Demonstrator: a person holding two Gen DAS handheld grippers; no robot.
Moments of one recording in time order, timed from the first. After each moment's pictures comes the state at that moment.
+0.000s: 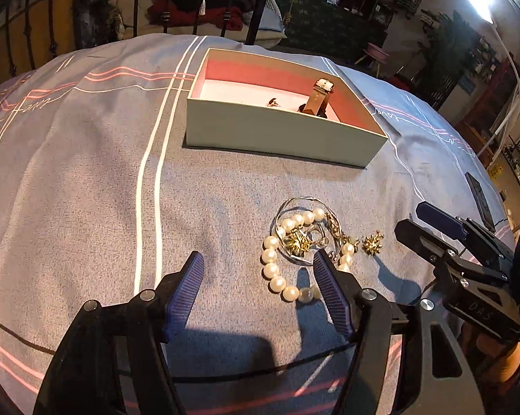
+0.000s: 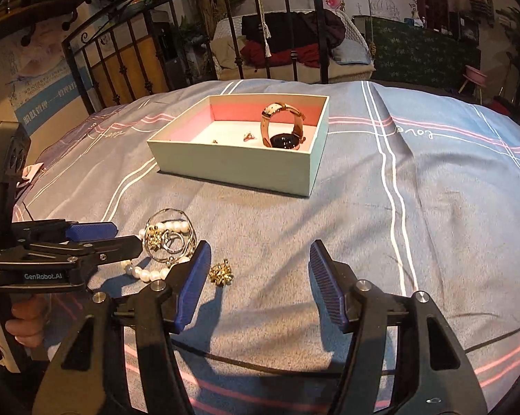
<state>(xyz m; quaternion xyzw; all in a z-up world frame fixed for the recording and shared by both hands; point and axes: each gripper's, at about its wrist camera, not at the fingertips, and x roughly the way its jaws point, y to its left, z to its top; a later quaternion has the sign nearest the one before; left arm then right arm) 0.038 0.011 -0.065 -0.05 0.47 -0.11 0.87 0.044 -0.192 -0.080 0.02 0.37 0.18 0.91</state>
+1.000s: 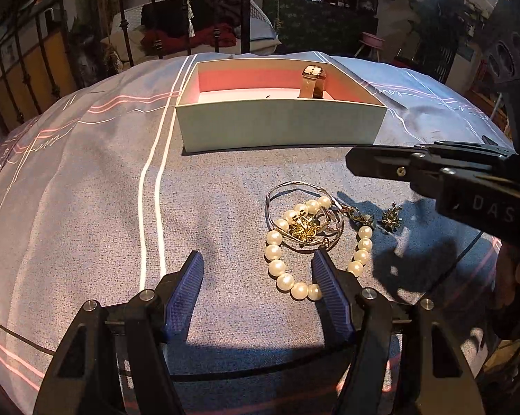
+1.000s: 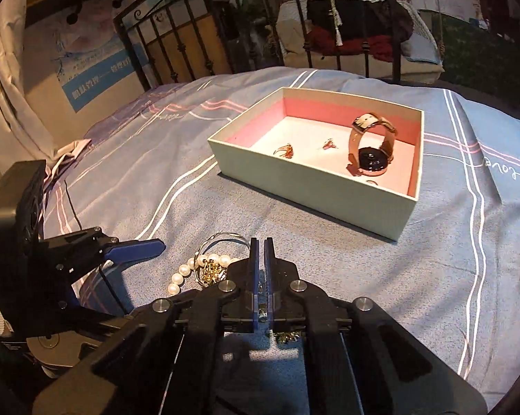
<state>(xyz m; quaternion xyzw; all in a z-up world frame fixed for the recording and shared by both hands) 0.027 -0.010 -0.078 0.04 0.44 -0.09 0.89 0.086 -0.152 -0.072 0.01 0.39 0.31 0.87</state>
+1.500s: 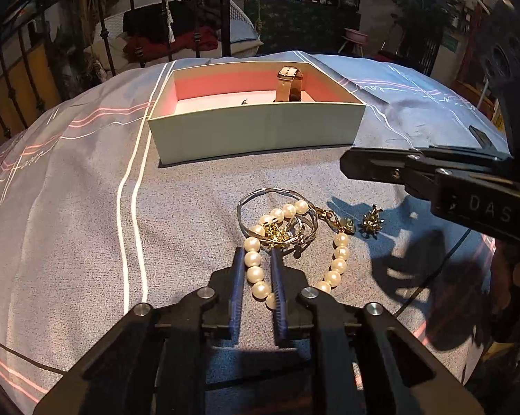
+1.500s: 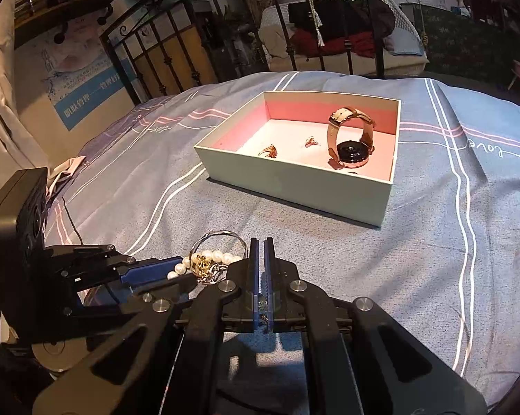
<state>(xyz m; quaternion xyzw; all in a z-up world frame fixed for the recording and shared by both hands) 0.034 -0.017 -0.075 0.04 0.44 -0.13 0.89 0.082 -0.167 -0.073 0.04 0.39 0.29 0.87</state>
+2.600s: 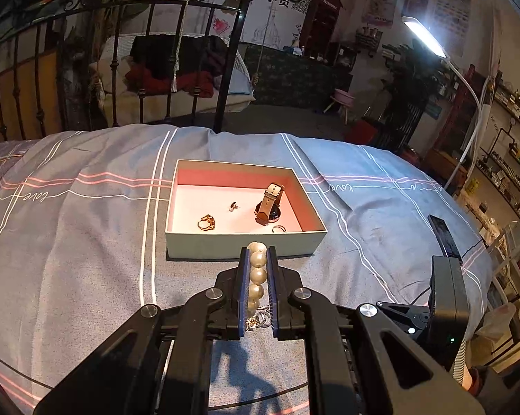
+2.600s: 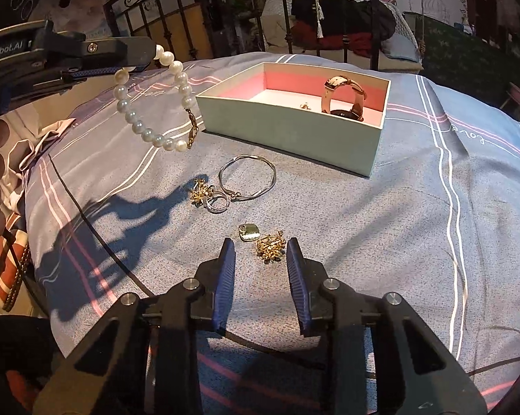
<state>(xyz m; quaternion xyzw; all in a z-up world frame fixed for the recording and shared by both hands) 0.042 0.000 0.020 -0.05 0.35 -0.16 0.92 0.044 -0.167 -0.093 -0.03 0.40 0.27 0.88</state>
